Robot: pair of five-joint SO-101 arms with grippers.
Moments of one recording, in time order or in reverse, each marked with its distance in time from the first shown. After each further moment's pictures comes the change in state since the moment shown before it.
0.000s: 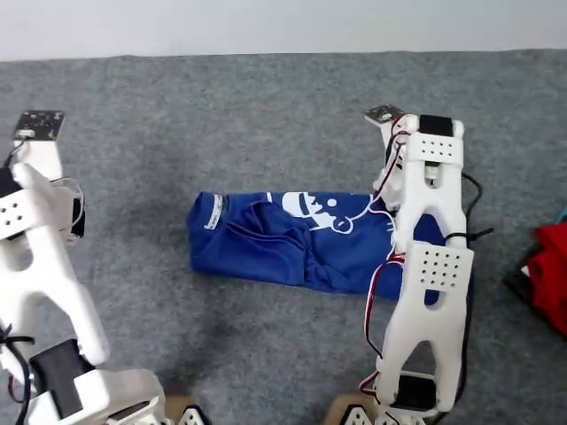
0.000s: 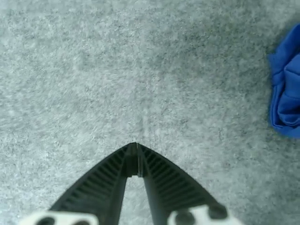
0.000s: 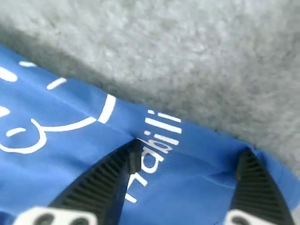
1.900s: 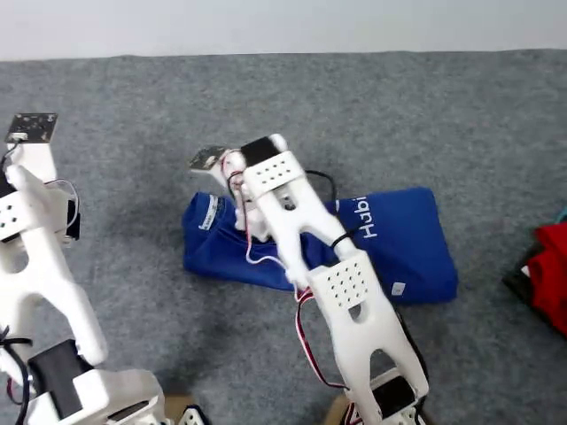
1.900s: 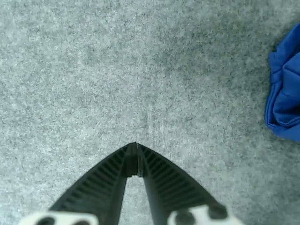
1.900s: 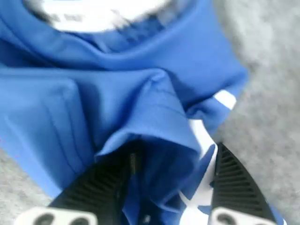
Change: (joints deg) left arm -2.1 0.0 0.0 0.3 0.0; right arm -35.7 -0.4 1.1 1.4 -1.8
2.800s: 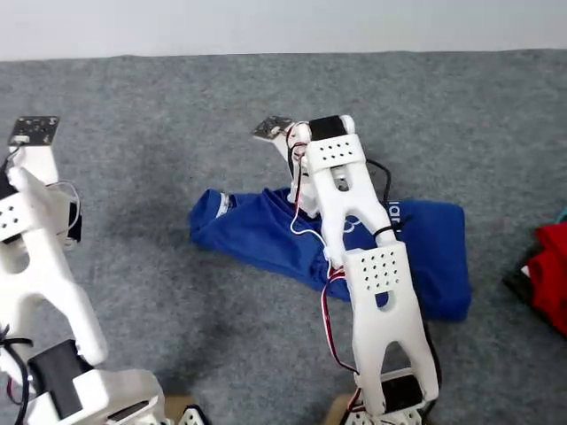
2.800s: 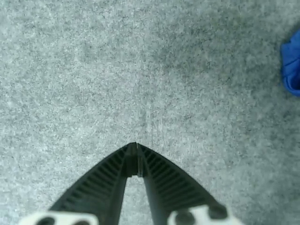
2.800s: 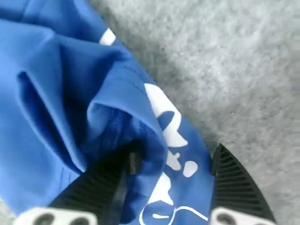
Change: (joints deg) left arm 0.0 0.1 1.1 -0.4 0.0; right arm 12.8 1.2 -3.8 -0.1 4.0
